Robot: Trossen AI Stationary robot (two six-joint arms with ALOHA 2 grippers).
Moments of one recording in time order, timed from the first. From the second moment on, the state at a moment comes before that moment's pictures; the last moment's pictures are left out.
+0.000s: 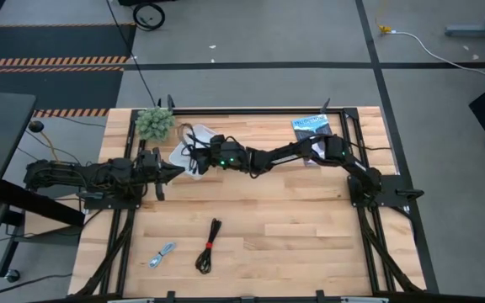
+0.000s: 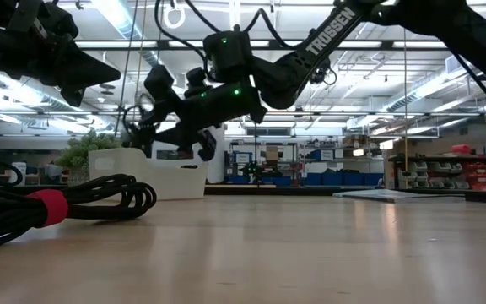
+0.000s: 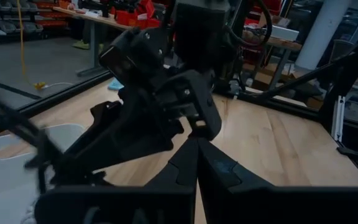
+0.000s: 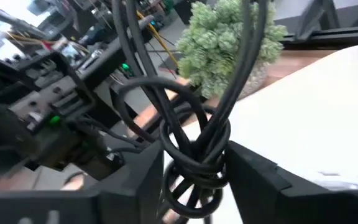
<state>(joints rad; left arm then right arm) -0.07 0.22 0.14 -0.01 -0.31 -0.24 -0.13 2.31 1.55 0.59 0.23 0.67</state>
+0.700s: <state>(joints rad) -0.07 0.22 0.14 -0.01 -0.31 -0.24 -0.14 2.28 1.75 0.09 0.25 0.35</state>
